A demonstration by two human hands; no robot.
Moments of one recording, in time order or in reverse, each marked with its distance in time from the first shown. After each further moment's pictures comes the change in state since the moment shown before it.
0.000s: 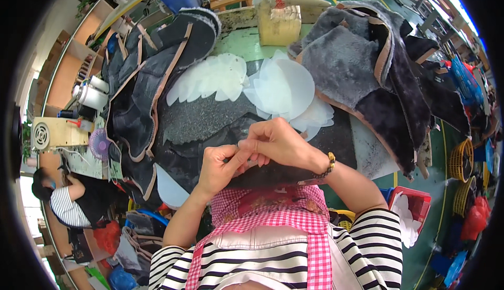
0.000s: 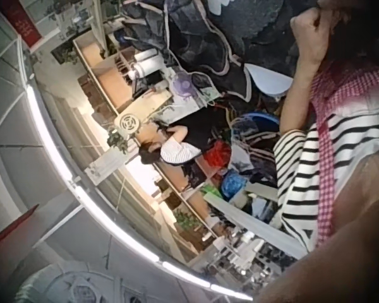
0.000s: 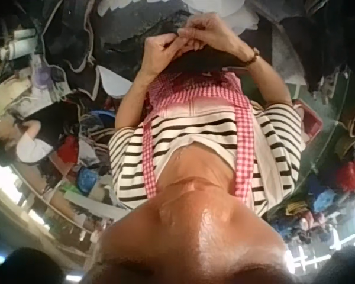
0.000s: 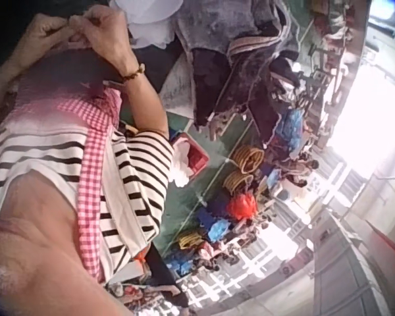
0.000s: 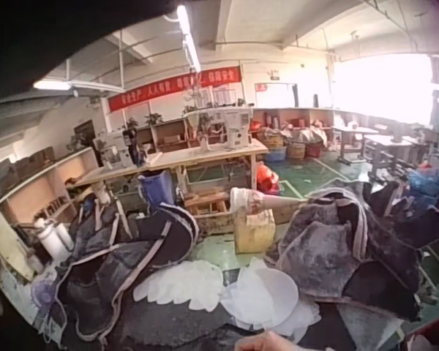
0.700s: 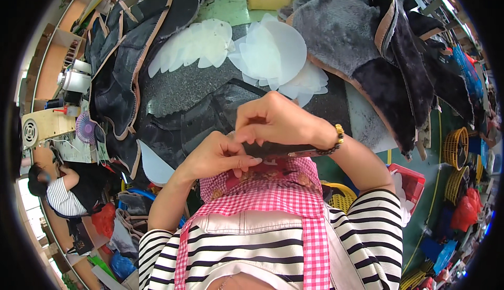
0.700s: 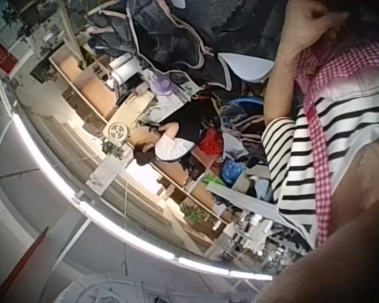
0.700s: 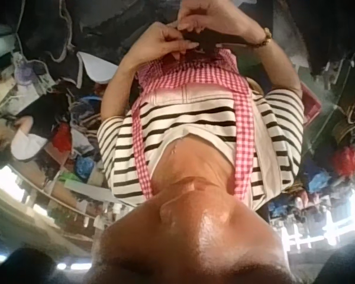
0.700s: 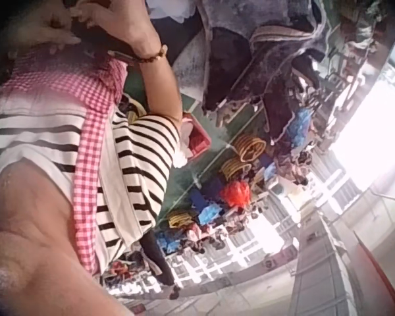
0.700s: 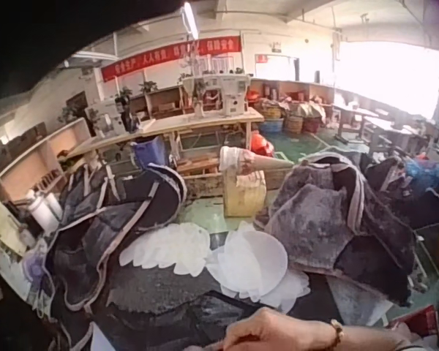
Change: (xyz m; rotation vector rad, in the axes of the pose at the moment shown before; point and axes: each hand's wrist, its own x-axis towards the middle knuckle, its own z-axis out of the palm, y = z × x) left_hand -0.010 0.009 0.005 -0.121 -0.583 -0.394; right_hand -0.019 -0.004 -0.014 -0.102 -0.206 -0.088
